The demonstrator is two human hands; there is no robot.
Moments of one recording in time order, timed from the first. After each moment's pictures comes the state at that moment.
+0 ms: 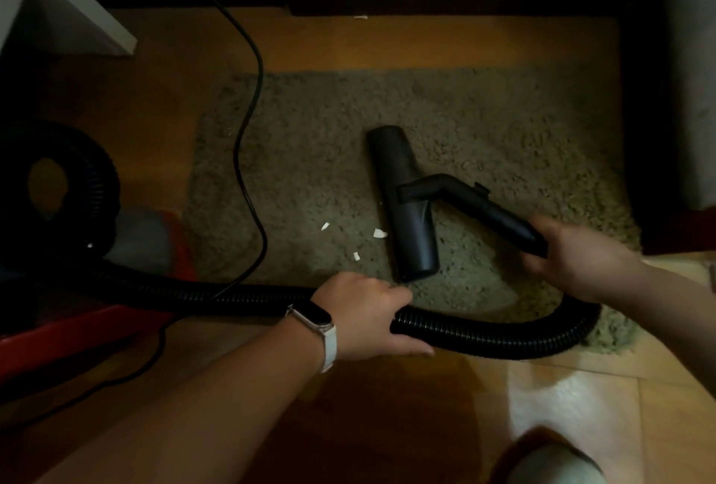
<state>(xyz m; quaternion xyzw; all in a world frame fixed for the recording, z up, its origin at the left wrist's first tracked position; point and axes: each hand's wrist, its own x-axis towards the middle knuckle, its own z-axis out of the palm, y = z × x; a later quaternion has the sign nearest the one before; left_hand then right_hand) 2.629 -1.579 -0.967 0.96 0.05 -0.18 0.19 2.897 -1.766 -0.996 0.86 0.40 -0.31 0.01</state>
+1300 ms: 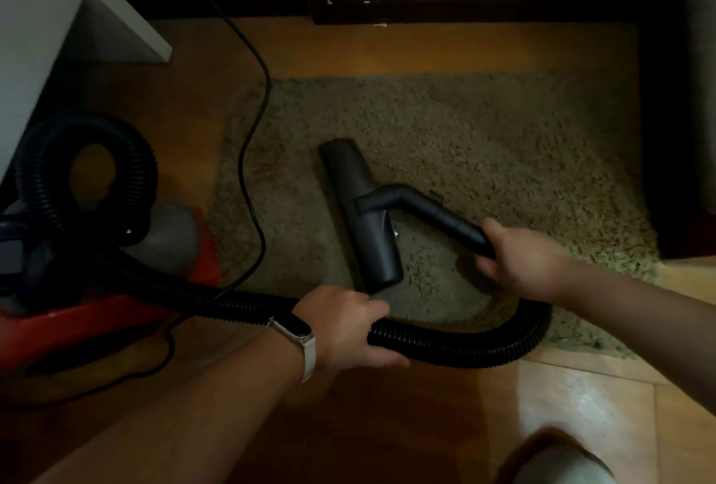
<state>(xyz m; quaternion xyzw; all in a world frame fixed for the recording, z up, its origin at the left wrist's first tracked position) 2.586 -1.571 -0.958 0.94 0.09 -0.25 0.20 2.854 -1.720 -1.007 0.80 0.49 -0.33 -0.01</state>
